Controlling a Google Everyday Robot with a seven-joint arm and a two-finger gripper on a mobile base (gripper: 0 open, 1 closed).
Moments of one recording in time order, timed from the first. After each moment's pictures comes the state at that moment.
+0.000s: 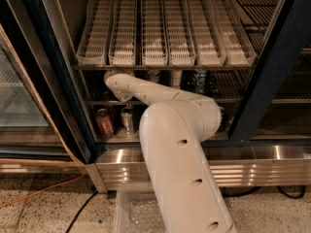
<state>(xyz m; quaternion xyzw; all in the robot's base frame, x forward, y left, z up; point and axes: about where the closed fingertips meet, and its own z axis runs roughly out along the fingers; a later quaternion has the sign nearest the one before) 0.978 0.092 0.760 -0.03 0.68 -0.09 0.73</state>
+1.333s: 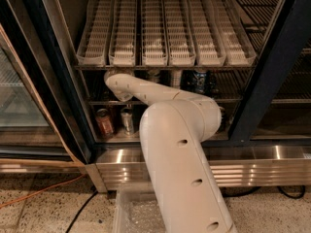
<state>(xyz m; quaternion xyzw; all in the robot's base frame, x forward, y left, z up) 0.978 0.091 0.760 -0.03 0.68 -0.09 0.73</state>
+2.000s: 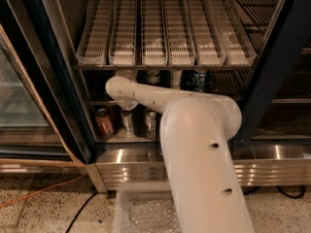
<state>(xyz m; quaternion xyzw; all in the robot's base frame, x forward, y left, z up) 0.930 0.098 0.765 -0.04 0.68 -0.05 0.73</state>
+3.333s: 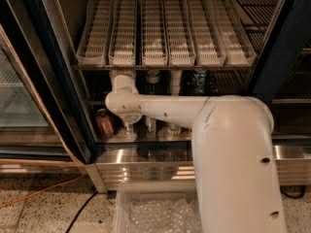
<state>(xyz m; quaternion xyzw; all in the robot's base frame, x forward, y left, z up) 0.851 0.121 0.788 -0.06 0.66 0.04 0.75</state>
